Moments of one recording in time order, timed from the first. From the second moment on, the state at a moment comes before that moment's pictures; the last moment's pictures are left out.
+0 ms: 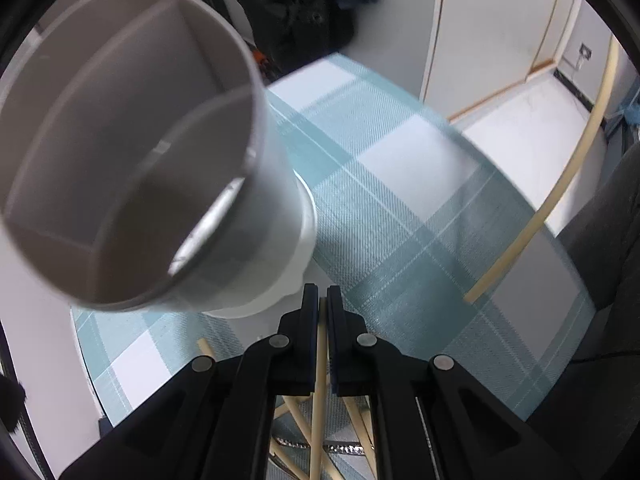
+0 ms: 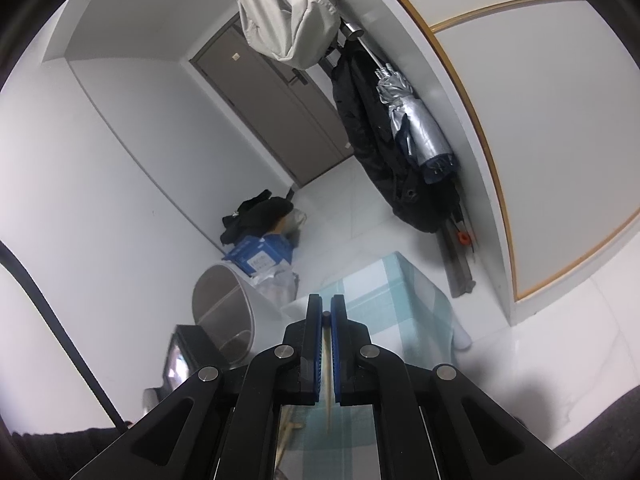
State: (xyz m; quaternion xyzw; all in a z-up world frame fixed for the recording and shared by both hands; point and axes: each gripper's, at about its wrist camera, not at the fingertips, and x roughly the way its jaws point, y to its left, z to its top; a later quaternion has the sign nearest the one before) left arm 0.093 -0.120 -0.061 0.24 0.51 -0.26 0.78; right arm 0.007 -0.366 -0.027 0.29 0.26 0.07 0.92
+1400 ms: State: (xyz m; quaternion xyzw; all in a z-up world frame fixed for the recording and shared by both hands) left arm 0.105 -0.027 0.124 -0.11 0.28 -0.21 0.93; right arm 0.050 -0.220 0.119 0.07 0.21 0.20 0.95
